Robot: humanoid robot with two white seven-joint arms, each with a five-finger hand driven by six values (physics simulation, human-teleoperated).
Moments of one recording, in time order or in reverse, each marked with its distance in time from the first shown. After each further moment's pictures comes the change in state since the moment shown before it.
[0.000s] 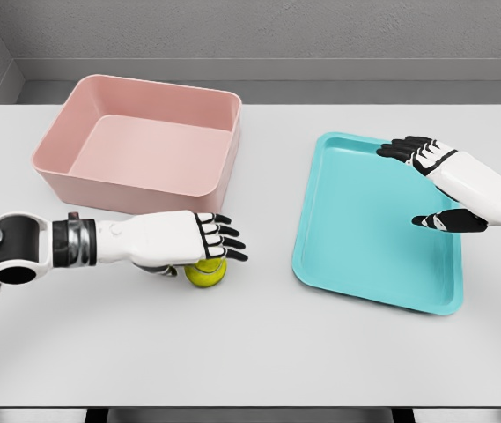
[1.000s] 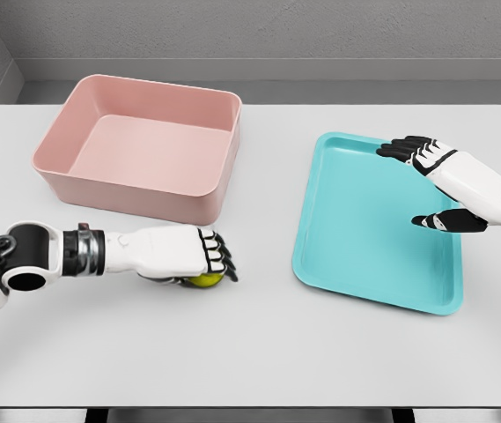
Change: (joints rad) left arm -0.006 -0.017 -0.055 0.038 -0.001 0.000 -0.013; right arm 0.000 0.000 0.000 -0.001 0.000 0.000 0.000
